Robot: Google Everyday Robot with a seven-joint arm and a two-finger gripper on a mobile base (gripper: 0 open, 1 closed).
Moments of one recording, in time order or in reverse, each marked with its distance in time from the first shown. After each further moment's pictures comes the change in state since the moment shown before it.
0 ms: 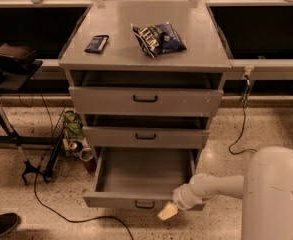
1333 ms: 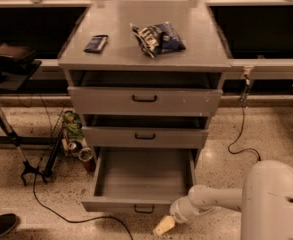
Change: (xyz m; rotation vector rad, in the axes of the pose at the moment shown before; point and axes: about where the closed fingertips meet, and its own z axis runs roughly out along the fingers) arm 0.049 0.031 0.047 -0.129 0.001 0.135
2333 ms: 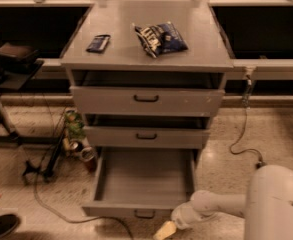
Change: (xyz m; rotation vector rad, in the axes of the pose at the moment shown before) arm 0.017 0.010 0.007 -0.027 -0.003 0.049
